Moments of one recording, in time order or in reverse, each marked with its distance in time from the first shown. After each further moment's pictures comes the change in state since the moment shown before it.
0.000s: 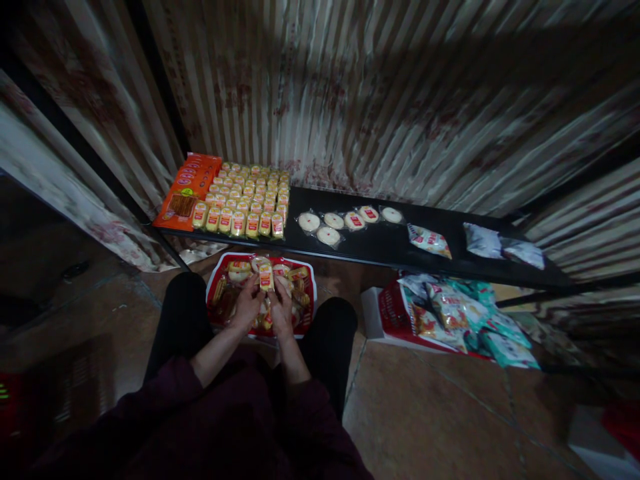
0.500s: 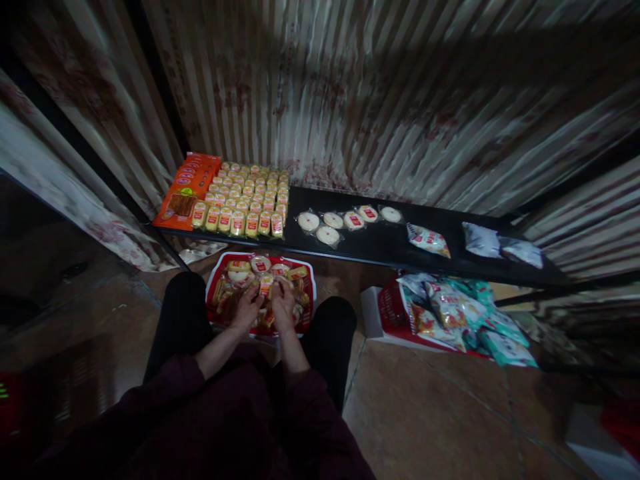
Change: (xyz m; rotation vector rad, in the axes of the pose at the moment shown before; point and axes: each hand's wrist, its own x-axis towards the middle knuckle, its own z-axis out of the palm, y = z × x) left_hand 0.006 -0.039 -0.006 0.244 -0.042 -0.031; right_hand 0.022 0.030 -0.005 -0.234 0.102 -0.093
